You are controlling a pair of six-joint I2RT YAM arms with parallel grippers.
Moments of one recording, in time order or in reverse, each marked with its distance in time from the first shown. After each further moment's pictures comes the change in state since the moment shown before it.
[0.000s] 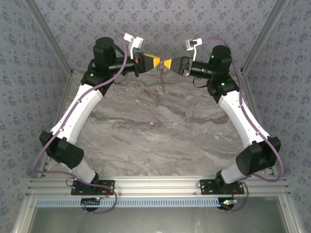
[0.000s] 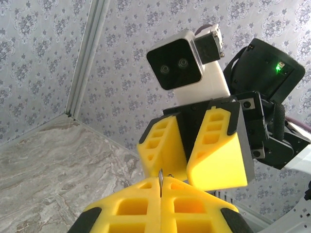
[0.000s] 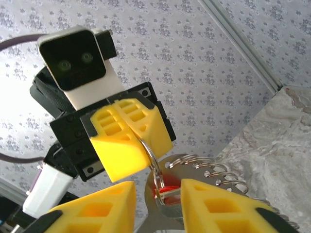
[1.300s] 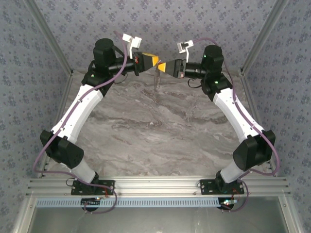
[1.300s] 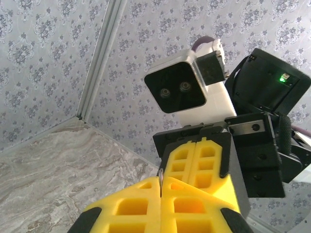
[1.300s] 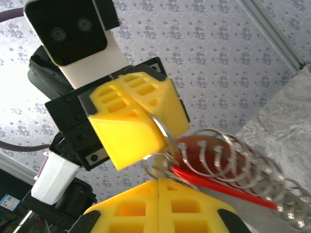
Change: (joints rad) left arm 0.013 0.000 -0.041 0.067 -0.036 -0.026; right arm 0.025 0.061 0.013 -0.005 -0.064 0.001
